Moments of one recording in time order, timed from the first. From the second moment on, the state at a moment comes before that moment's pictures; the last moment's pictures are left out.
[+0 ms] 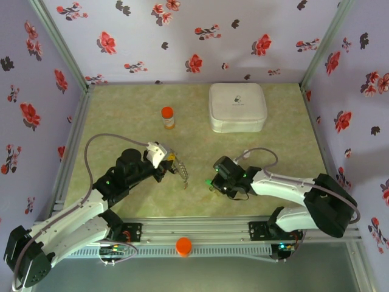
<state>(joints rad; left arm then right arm) -0.75 0.81 0.49 -0.02 0.16 0.07 0.89 1.30 0.57 -0.37 -0.05 1.42</state>
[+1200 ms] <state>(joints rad) -0.75 0.83 0.49 -0.01 0.16 0.09 0.85 1.50 0.83 -0.73 -0.09 0.84</state>
